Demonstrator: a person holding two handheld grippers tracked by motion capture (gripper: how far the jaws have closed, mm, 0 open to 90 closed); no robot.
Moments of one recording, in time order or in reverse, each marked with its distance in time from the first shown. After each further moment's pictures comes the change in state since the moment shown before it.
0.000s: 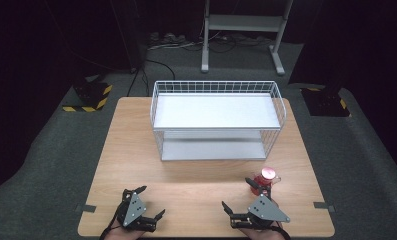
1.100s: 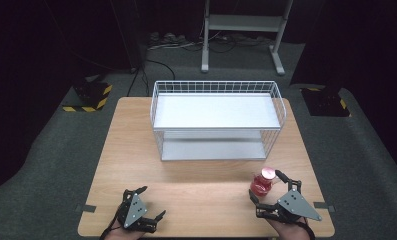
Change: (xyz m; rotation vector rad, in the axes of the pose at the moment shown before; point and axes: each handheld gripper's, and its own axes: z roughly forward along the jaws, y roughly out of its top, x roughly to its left) left arm -0.002 0.000 0.000 -0.001 -0.004 0.021; right arm -0.055 -0.005 -0.035 -0.029 -0.171 0.012
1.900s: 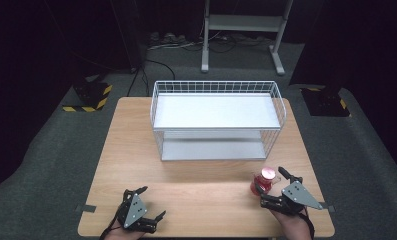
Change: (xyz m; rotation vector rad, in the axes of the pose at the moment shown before) left arm -0.001 0.000 0.000 -0.001 -0.010 0.012; right arm -0.025 -0.031 0.019 0.057 -0.040 0.098
